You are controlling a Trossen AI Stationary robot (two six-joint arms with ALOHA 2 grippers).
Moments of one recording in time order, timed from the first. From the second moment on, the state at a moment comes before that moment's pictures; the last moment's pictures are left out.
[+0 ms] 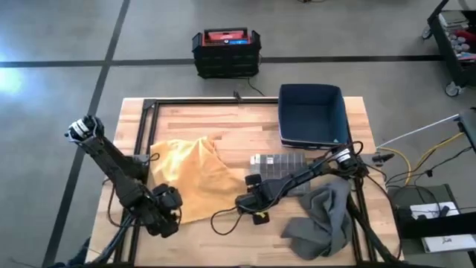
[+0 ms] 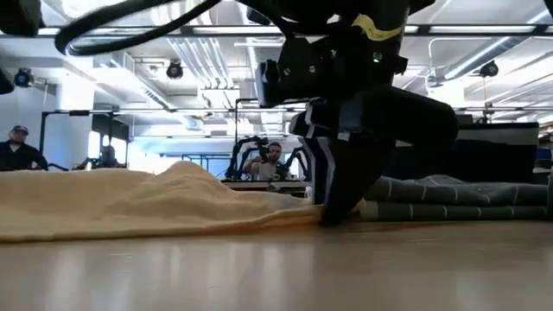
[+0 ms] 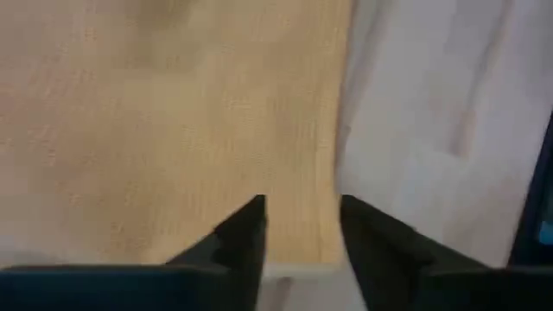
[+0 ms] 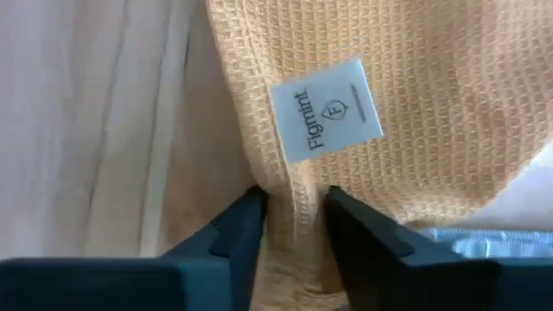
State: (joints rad) left arm -0.89 1.28 0.81 -0.74 -0.21 -1.34; right arm 0.33 2.20 1.53 -0.76 0.17 0.12
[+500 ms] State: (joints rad) left arm -1.10 1.46 0.80 -0.70 -0.19 -1.70; right arm 0.33 2.20 1.53 -0.77 0.16 0.09
